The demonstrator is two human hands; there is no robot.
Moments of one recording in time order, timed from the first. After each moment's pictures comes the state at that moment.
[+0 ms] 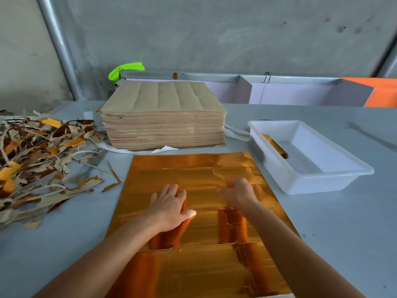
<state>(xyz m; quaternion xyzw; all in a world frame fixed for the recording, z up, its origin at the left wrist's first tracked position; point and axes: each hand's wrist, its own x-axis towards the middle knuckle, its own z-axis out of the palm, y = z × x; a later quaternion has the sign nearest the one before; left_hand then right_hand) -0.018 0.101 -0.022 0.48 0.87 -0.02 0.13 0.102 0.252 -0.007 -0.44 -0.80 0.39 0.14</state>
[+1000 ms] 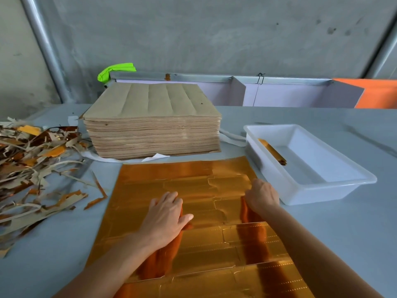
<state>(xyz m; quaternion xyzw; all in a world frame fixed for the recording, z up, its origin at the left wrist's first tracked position) -0.027 0.120 -0.030 0.50 0.86 0.06 0.07 0.113 0.315 -0.008 -0.53 -0.83 0.16 0.10</state>
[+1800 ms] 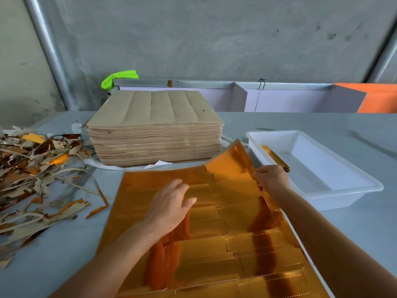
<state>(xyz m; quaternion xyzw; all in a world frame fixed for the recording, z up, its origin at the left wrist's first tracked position) -0.041 0.144 -0.004 0.49 0.85 0.20 0.01 0.106 0.348 0.029 -0.50 -0.73 0.37 0.27</state>
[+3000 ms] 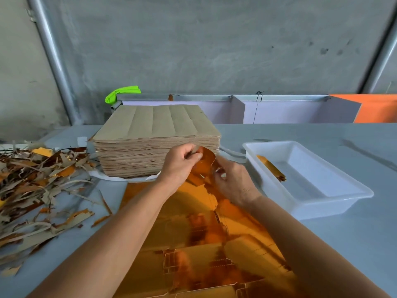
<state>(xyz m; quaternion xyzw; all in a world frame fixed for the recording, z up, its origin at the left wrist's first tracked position) -0.046 0.184 0.088 0.43 0.70 0.57 0.07 0.080 0.271 0.072 -0.17 -0.90 0.21 0.33</state>
